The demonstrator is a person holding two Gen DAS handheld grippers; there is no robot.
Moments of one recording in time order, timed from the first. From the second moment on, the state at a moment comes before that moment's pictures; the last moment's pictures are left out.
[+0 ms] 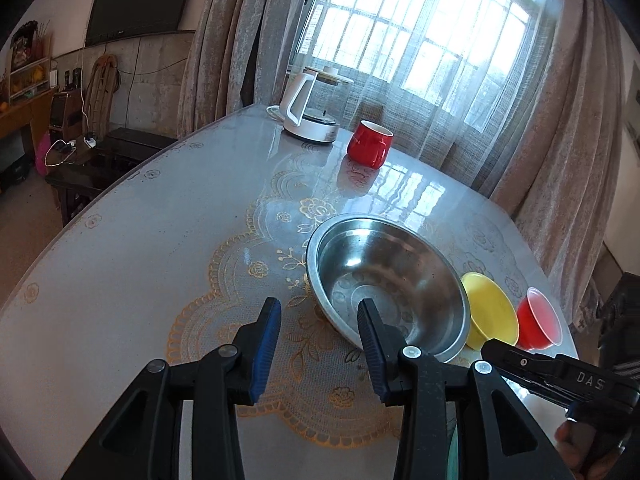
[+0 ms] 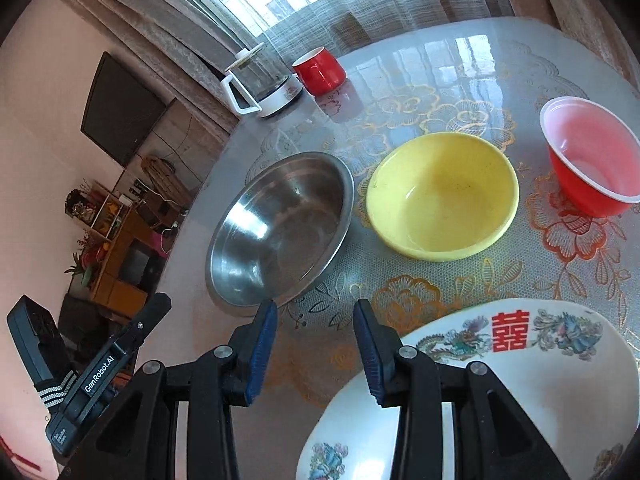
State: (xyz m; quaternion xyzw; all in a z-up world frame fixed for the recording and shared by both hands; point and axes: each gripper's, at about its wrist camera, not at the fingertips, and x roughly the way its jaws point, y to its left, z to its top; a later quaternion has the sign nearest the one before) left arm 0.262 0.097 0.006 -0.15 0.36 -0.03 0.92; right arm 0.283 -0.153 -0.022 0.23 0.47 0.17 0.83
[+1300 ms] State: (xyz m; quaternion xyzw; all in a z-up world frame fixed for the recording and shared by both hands) left arm 0.123 0.145 -0.020 -0.15 0.40 0.00 0.90; right arm 0.197 -0.064 -0.021 0.06 0.49 0.25 0.83
